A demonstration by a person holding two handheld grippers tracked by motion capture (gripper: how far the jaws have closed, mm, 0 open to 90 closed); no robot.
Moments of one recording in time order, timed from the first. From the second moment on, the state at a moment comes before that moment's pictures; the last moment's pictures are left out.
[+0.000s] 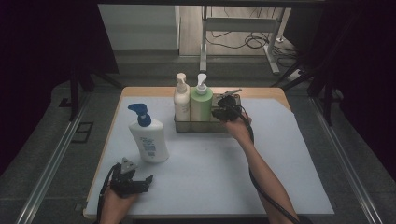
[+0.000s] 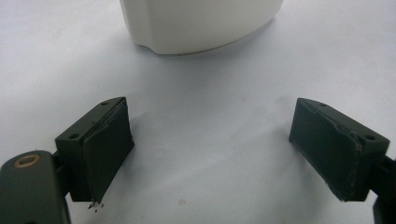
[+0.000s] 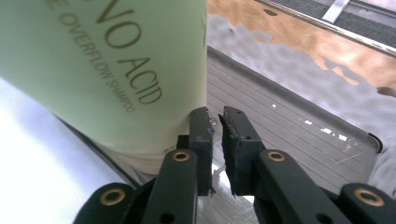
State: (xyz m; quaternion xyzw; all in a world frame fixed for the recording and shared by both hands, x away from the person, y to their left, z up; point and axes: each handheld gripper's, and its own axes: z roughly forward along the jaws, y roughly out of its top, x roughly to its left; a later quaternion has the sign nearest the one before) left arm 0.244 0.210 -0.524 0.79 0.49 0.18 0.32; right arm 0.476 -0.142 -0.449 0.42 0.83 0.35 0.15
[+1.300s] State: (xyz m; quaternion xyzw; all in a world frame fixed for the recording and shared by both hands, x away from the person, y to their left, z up) left arm 0.245 0.210 -0.524 0.79 0.49 0.18 0.32; right arm 0.410 -0.159 -0.414 0.34 0.85 0.37 0.17
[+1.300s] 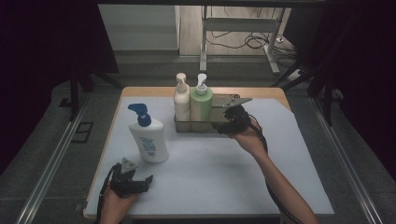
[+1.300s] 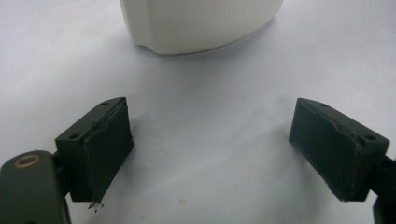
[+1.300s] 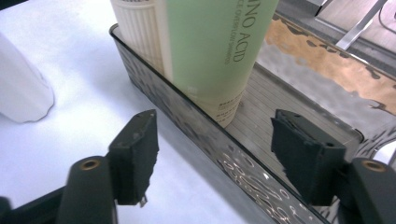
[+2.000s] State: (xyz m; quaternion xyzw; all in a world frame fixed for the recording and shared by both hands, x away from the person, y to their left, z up) left arm 0.245 0.210 -0.524 0.79 0.49 0.18 0.32; right arm 0.365 -0.180 -0.411 0.30 0.86 0.38 0.16
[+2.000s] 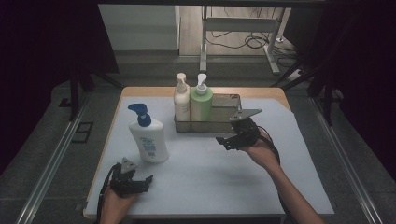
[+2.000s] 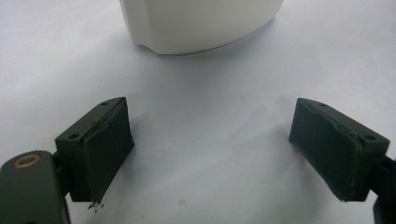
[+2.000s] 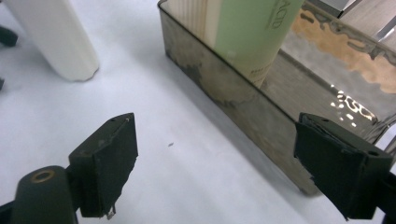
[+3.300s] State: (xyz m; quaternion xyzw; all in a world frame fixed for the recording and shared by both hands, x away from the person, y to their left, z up) left arm 0.244 0.210 -0.521 0.79 0.49 0.18 0.32; right arm 0.307 -0.248 -0.489 0.35 0.85 0.37 0.15
